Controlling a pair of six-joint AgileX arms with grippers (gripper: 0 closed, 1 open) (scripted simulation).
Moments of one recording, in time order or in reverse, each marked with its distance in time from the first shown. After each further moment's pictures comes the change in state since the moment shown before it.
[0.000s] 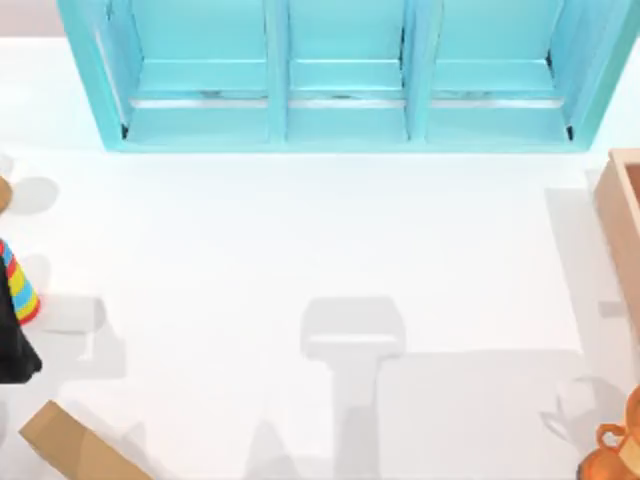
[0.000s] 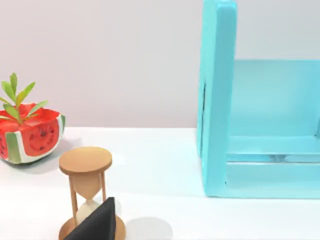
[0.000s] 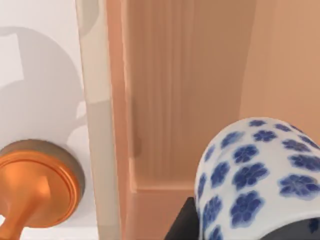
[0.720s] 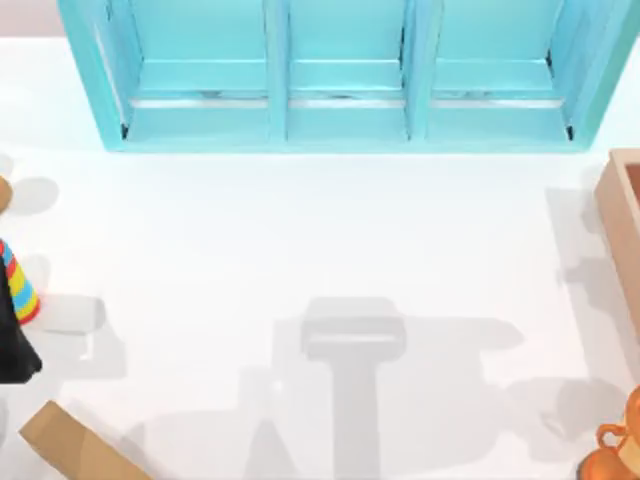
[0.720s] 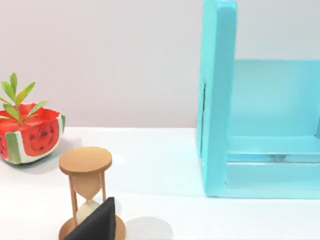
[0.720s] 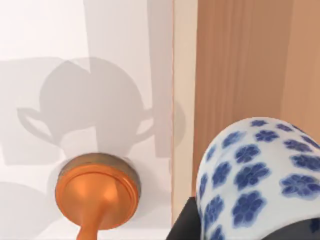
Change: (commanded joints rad) left arm 0.000 0.000 0.000 0.000 0.000 0.000; right arm 0.147 0.125 0.190 -0.101 -0.001 0.152
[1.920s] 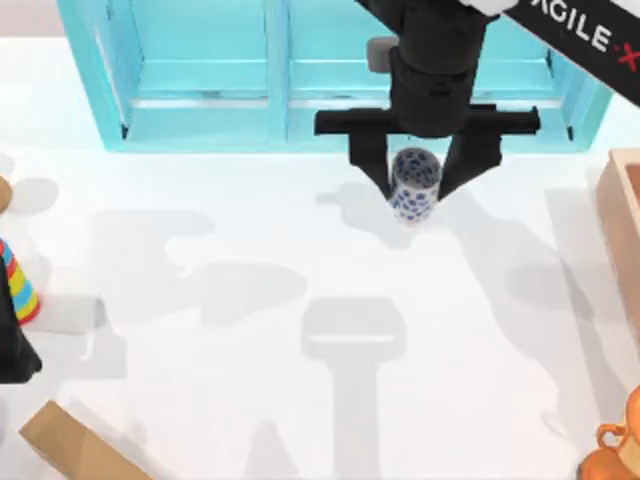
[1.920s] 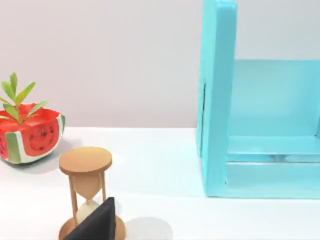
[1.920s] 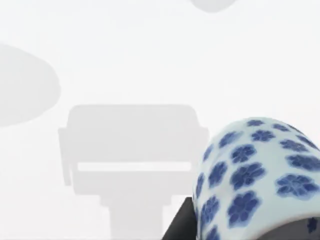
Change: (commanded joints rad) left arm 0.000 0.000 0.000 0.000 0.000 0.000; right arm 0.553 0.756 1.013 -0.203 0.003 0.564
